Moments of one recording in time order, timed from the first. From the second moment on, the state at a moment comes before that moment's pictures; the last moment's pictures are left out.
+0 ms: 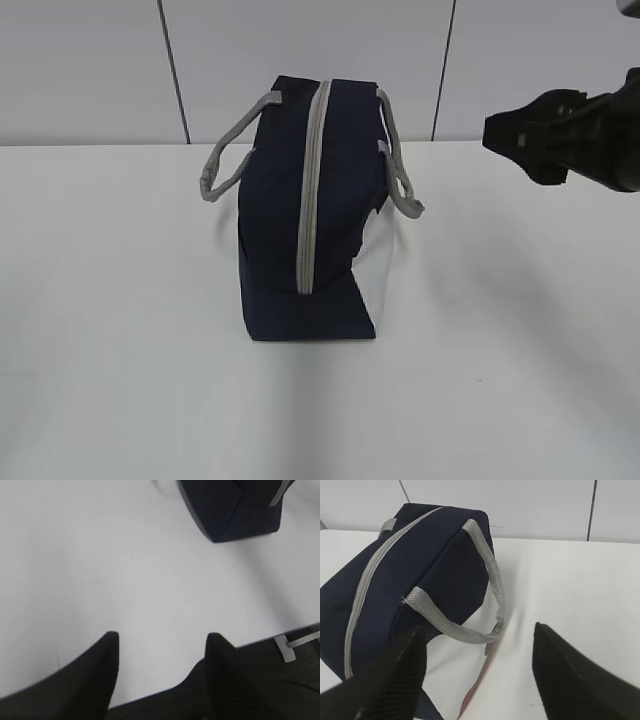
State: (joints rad) left arm -0.40 0.14 -0.52 0.05 1.11 -0.16; right arm 0.30 1.16 -0.71 -1.84 -0.04 1.91
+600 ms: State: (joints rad) left arm -0.40 0.14 -0.52 0.05 1.11 -0.16; right arm 0.22 1.12 -0.71 -1.83 0.05 1.91
